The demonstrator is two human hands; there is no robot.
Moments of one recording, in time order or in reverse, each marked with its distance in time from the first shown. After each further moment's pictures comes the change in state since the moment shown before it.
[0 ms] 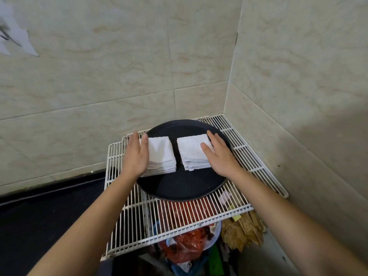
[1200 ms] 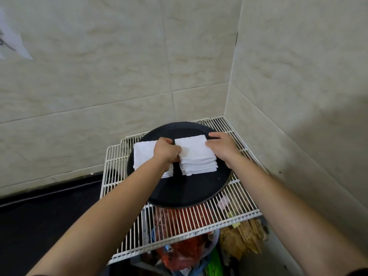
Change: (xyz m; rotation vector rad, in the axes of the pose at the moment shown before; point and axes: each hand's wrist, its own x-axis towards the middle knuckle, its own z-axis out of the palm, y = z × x) left_hand 0.020 0.074 0.065 -0.412 -0.166 -0.434; right_hand 0.054 0.004 -0.019 0.416 0.084 0.263
